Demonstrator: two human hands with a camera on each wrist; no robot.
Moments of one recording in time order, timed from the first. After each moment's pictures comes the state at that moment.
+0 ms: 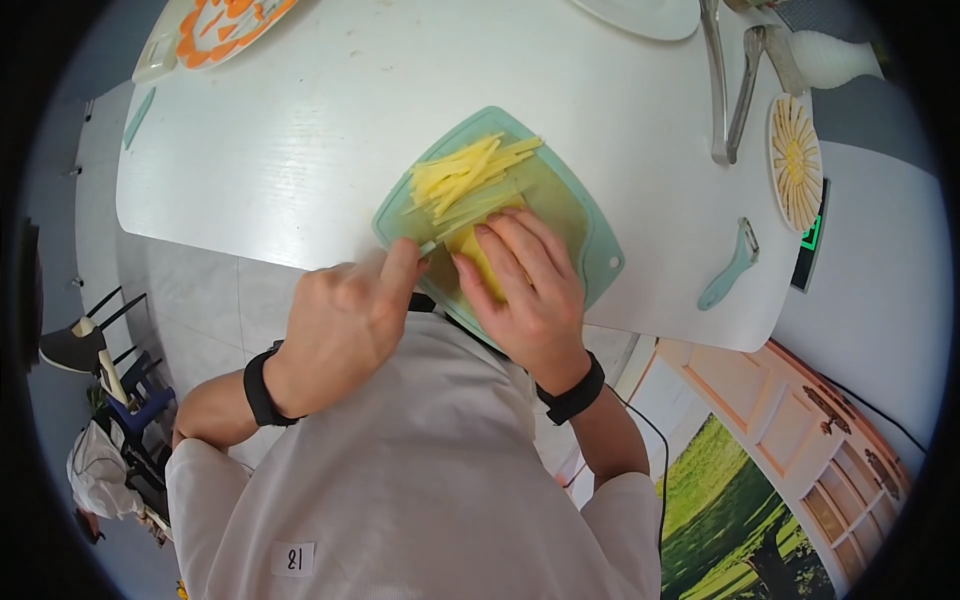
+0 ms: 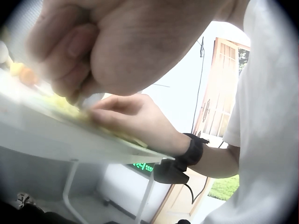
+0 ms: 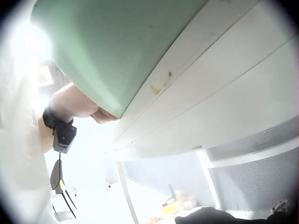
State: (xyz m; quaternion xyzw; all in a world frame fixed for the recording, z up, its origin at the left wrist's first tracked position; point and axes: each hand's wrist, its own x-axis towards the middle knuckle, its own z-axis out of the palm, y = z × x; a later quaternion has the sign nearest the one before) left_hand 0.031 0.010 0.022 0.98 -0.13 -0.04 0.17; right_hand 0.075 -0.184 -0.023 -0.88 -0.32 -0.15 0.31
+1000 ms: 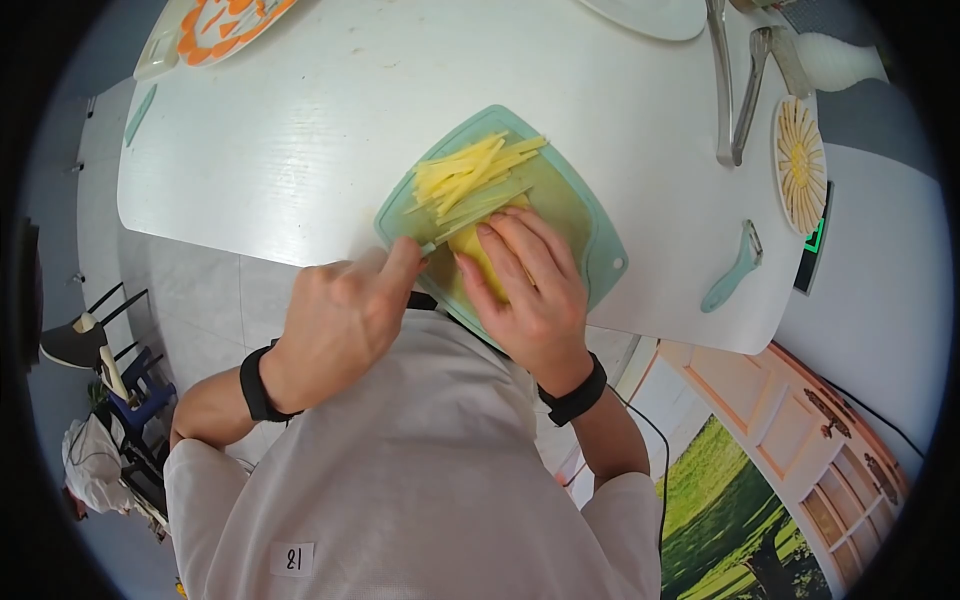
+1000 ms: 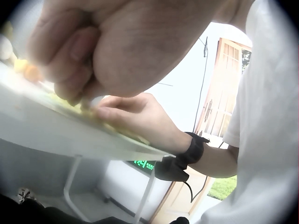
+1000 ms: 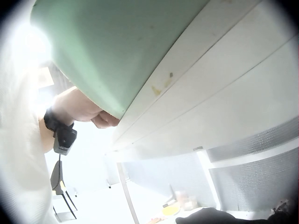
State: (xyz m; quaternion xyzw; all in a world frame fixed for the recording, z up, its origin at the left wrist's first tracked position) left_hand 0.032 0.016 0.018 0.97 -0.14 -0.05 0.18; right_hand 0.075 -0.184 -0.023 -0.88 -0.32 -0.15 0.31
